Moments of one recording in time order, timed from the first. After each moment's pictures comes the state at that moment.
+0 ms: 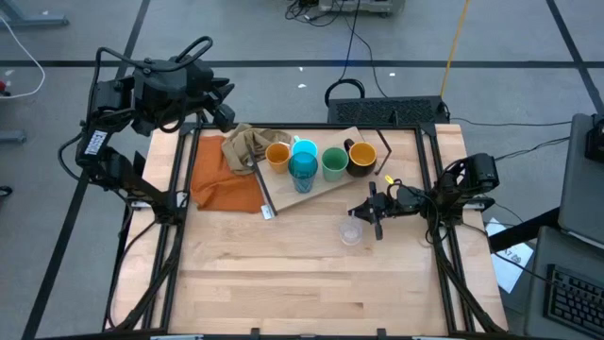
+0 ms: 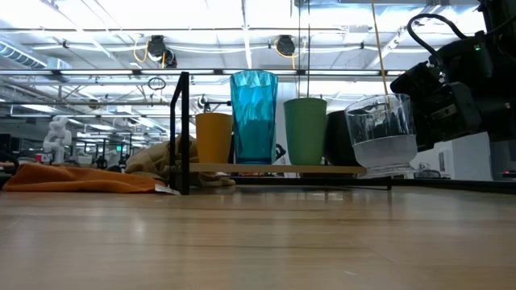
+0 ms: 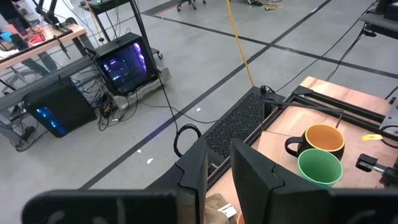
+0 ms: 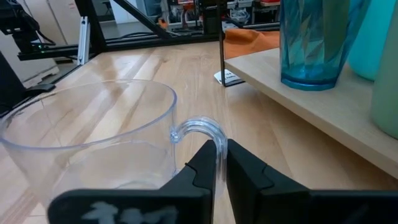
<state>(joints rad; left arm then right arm) 0.20 1.49 2.33 -1.31 -0.60 -0.13 -0.04 1.69 0.02 1.49 -0.11 0.10</state>
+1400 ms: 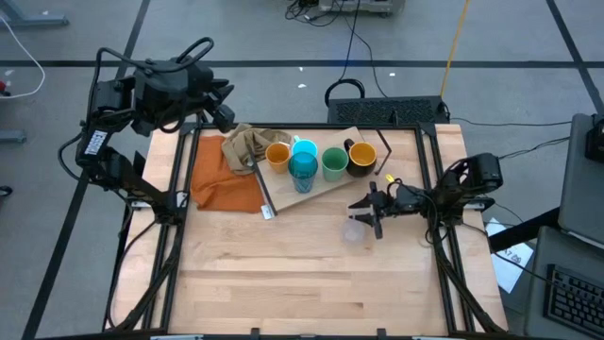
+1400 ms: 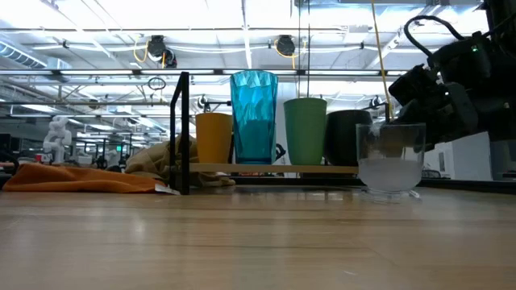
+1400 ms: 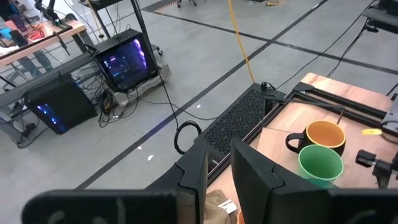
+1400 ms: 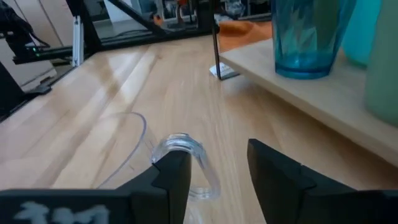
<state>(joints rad) 0.20 1.49 2.33 -1.33 -0.60 -0.14 -0.05 1.66 0.02 1.43 -0.11 0.14</state>
